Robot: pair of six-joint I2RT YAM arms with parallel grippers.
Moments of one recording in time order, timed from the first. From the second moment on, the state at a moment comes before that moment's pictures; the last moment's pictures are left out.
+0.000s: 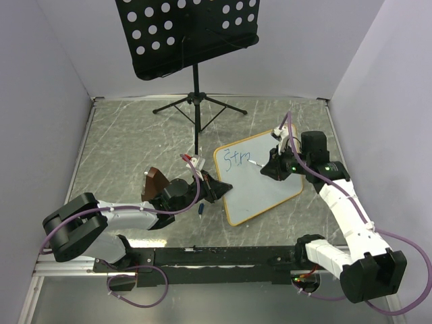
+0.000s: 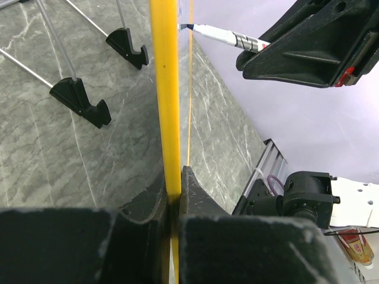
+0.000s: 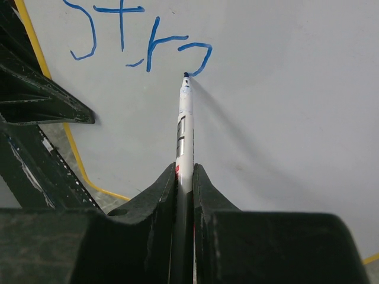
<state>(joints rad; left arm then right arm) -0.98 1.37 0.46 0.87 -0.02 -0.75 0.17 1.02 0.94 -0.65 -0.64 -0.19</state>
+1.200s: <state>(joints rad) -0.98 1.39 0.46 0.89 0.00 -0.75 0.11 1.06 1.01 -0.64 -0.64 -0.16</state>
